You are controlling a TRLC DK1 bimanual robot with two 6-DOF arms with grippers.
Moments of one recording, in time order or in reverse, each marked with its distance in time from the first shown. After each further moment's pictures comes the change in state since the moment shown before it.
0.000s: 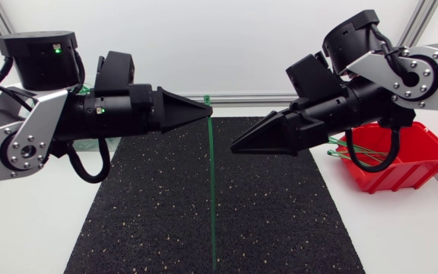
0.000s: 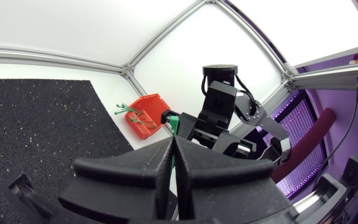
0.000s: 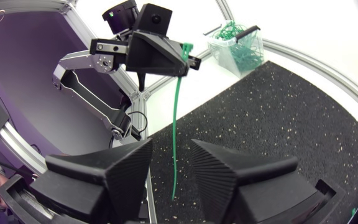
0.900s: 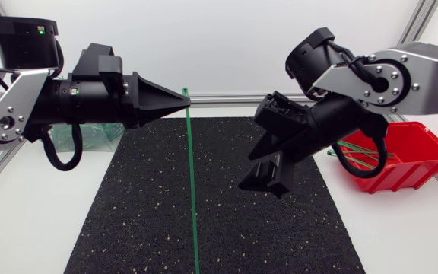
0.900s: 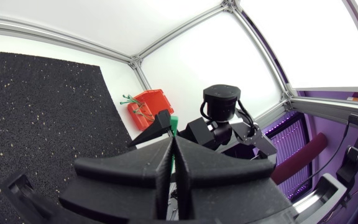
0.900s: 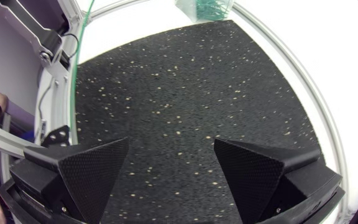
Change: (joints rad) left arm 0.137 0.000 0.085 -0.204 0.144 -0.056; right arm 0.157 0.041 0.016 -0.116 0.652 -0.304
